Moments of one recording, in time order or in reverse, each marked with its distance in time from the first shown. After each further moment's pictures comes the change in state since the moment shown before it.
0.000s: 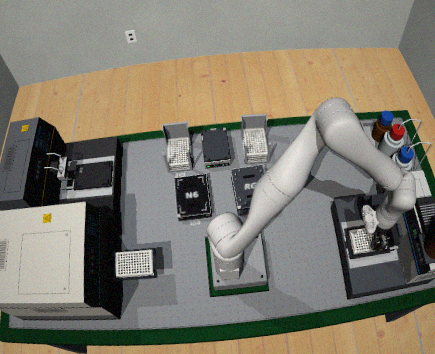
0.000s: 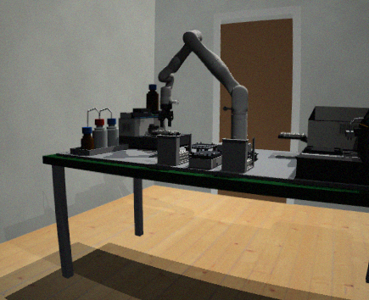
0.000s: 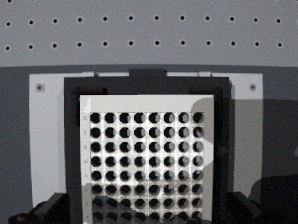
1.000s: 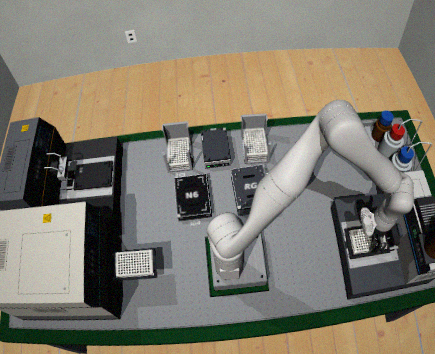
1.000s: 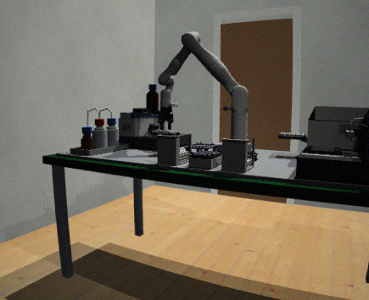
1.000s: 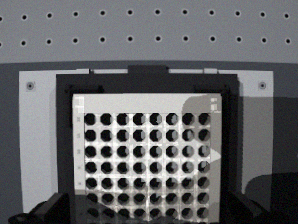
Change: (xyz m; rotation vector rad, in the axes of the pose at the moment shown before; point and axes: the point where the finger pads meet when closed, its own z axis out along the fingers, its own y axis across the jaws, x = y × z) arm 0.000 0.000 0.018 0.000 0.000 0.000
